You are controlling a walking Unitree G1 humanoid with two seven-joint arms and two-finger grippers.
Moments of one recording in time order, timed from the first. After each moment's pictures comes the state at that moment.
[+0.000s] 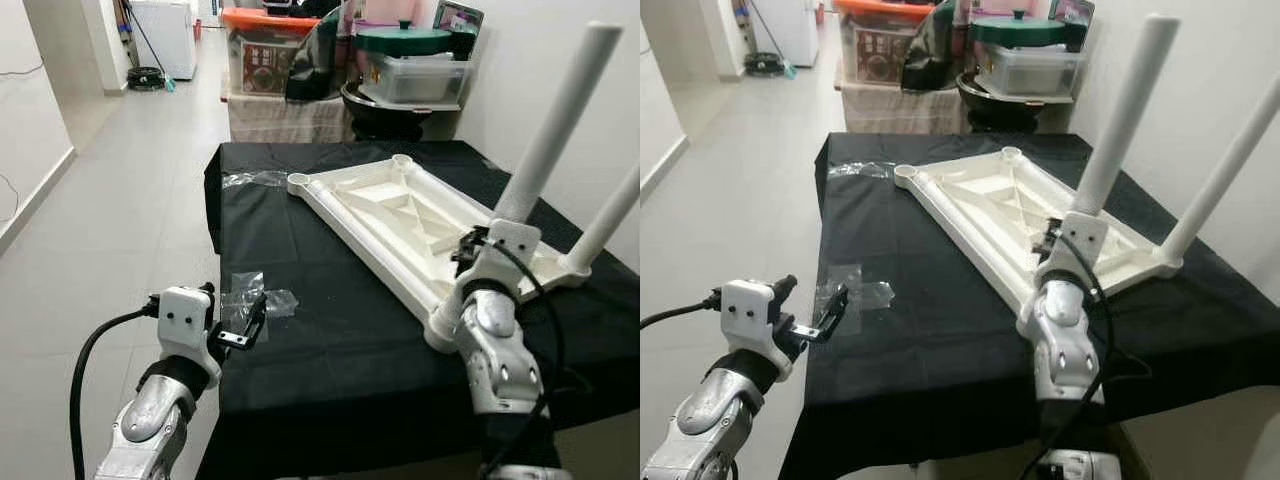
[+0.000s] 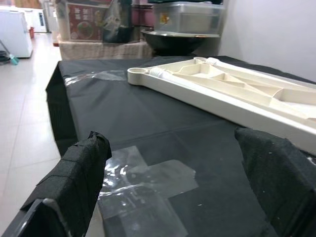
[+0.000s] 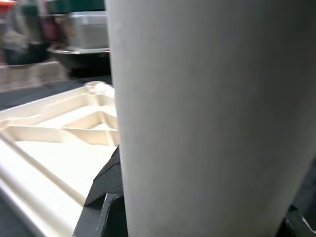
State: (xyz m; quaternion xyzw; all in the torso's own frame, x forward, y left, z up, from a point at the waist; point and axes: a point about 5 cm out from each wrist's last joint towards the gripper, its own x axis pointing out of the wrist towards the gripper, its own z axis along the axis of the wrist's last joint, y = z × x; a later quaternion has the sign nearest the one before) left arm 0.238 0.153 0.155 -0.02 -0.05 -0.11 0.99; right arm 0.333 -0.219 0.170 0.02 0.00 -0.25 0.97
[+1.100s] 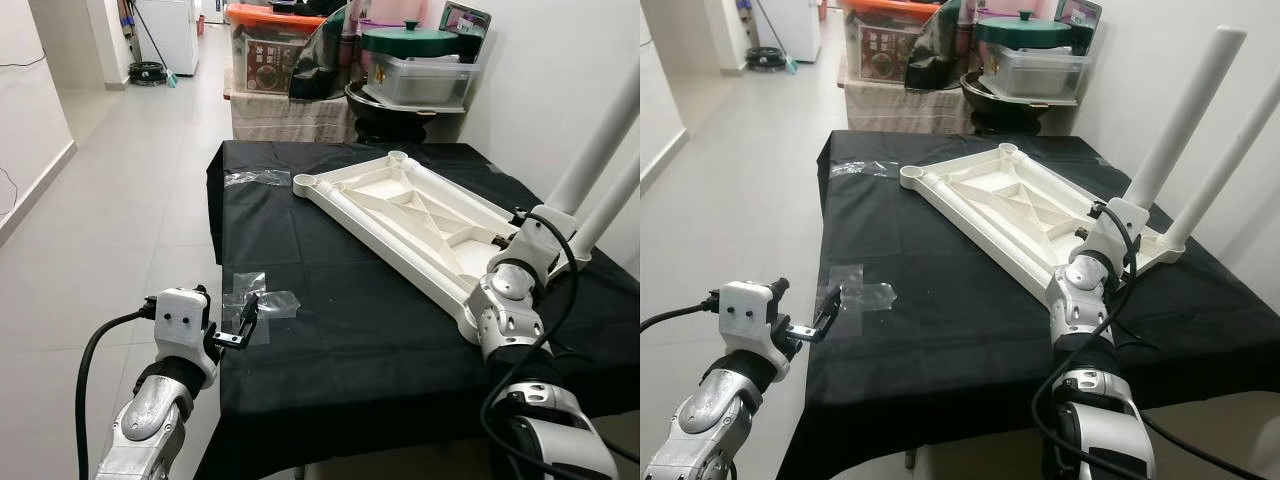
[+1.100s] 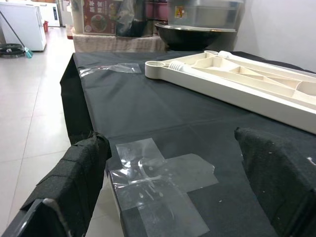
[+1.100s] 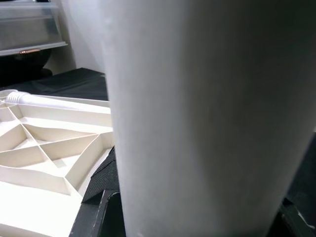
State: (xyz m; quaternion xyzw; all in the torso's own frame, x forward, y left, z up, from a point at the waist) left arm 0.242 0.158 0.147 -0.01 -0.04 -0.09 1.00; right arm 0.363 -0.249 0.165 0.05 0.01 -0.38 0.92
